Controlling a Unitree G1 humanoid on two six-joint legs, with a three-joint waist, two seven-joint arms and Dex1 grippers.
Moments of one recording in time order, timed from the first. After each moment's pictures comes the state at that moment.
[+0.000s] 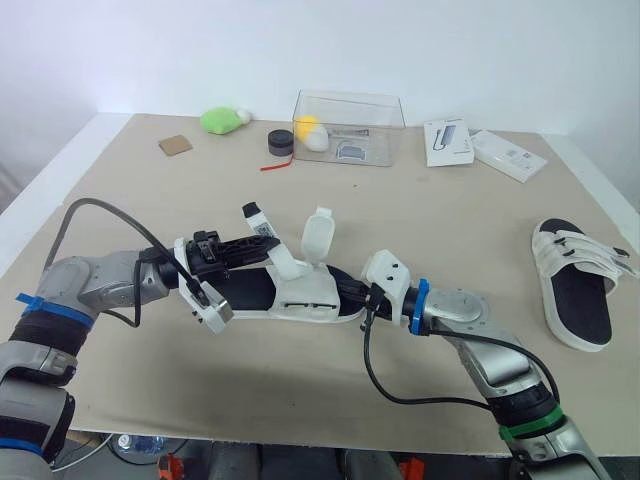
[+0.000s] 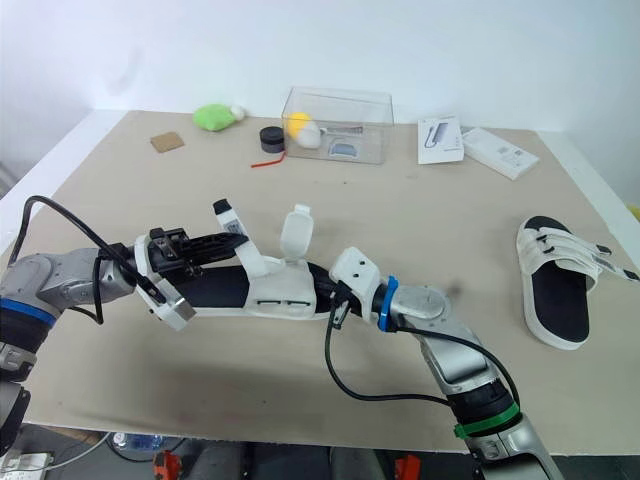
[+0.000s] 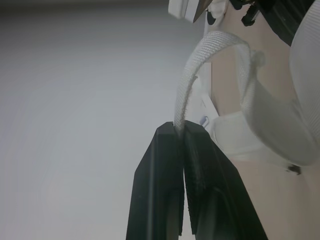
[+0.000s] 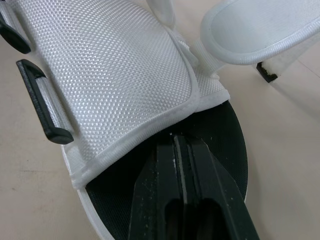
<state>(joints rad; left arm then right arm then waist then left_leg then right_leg) -0.70 0.84 -0.21 0.36 0.91 -1.28 0.25 -0.37 -0.50 0.24 -0.18 0.16 0.42 0.80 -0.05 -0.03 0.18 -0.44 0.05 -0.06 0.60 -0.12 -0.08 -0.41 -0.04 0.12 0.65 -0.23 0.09</state>
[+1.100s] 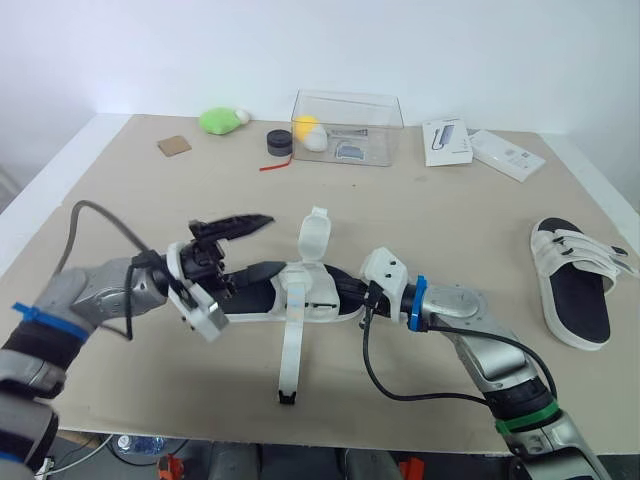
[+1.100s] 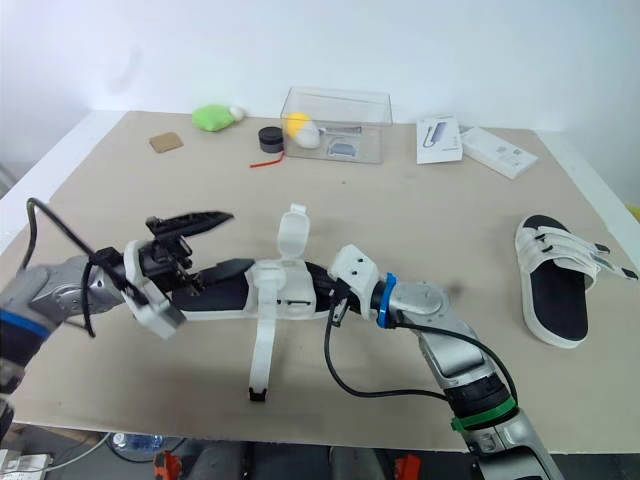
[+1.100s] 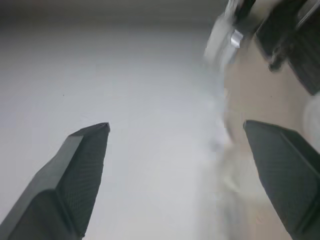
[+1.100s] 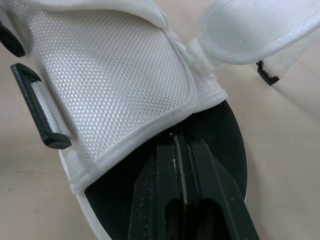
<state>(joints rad) -0.59 0.93 -0.40 0.33 0.32 -1.14 0.01 -0.39 -0.49 0.24 -0.15 0.15 0.41 0.81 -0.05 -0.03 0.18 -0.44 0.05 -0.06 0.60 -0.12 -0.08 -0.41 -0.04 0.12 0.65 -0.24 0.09</state>
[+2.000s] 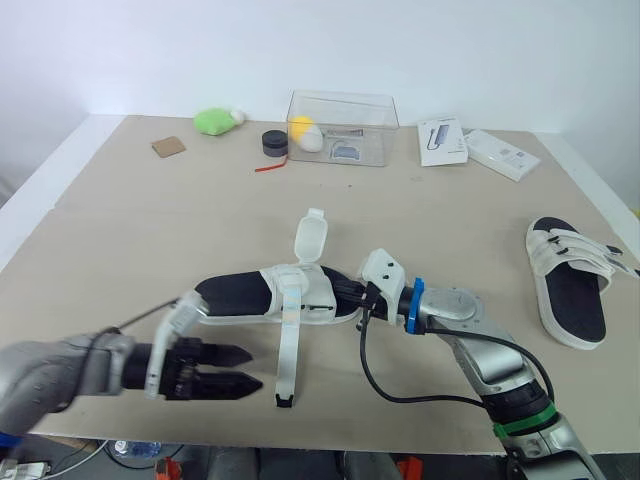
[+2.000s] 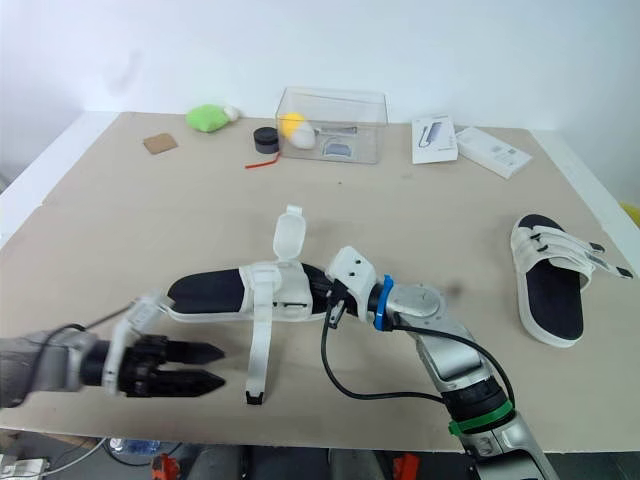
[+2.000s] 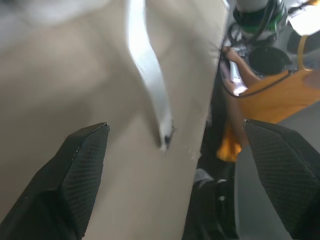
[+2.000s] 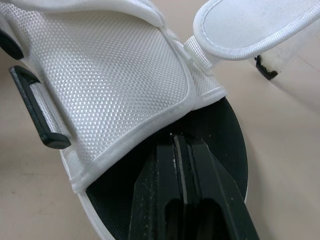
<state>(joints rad) -0.07 1.00 -0.15 -0.37 -1.23 0.89 -0.82 -0.38 -0.47 0.24 -0.18 0.16 0.45 0.80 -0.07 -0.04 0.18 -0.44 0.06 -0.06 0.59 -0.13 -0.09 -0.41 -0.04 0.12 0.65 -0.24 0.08</state>
